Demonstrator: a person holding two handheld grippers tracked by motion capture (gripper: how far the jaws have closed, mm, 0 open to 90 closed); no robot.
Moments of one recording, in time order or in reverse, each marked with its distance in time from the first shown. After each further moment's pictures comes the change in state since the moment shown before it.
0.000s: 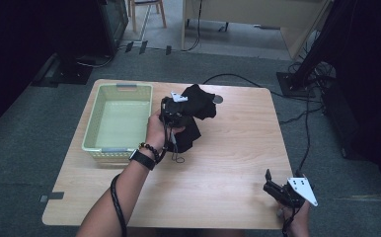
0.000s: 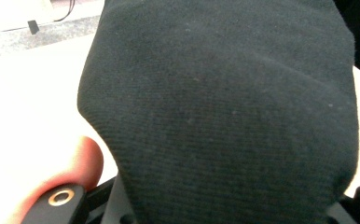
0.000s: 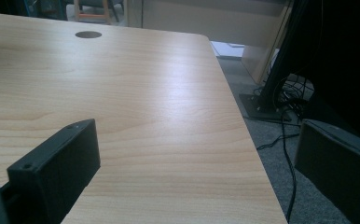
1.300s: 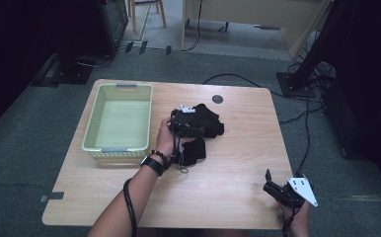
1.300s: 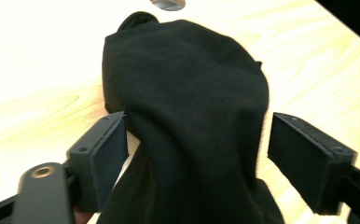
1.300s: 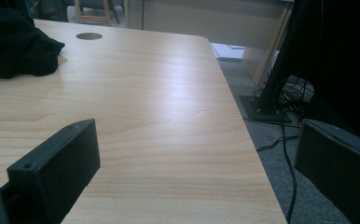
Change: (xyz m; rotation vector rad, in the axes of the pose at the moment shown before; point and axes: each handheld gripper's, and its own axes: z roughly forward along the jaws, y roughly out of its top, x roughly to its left) left arm -0.012 -0.033 0.047 0.065 -0.058 -0.039; right arm 0.000 0.000 0.000 -0.006 0.002 0.001
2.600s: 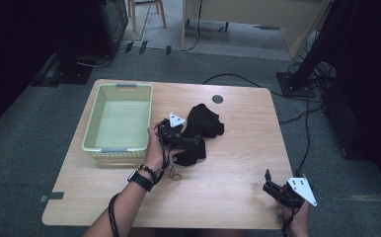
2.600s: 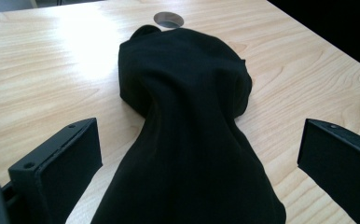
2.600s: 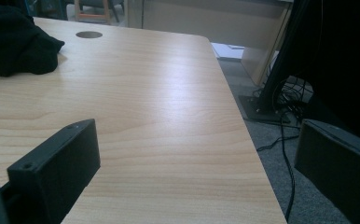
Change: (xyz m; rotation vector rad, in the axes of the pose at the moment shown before) left arm -0.001 -0.037 -0.042 -0.136 0.008 0.022; right arm 0.001 0.000 0.000 0.003 -0.002 -0.010
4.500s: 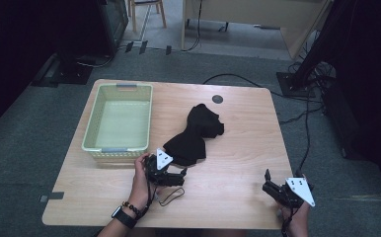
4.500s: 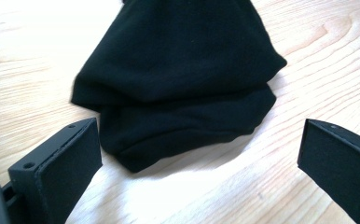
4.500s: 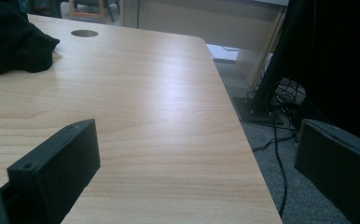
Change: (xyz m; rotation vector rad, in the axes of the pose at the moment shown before) left arm -0.005 -0.106 -0.042 -0.012 0.058 0.102; right arm 0.002 0.000 0.000 -0.005 -0.025 -0.024
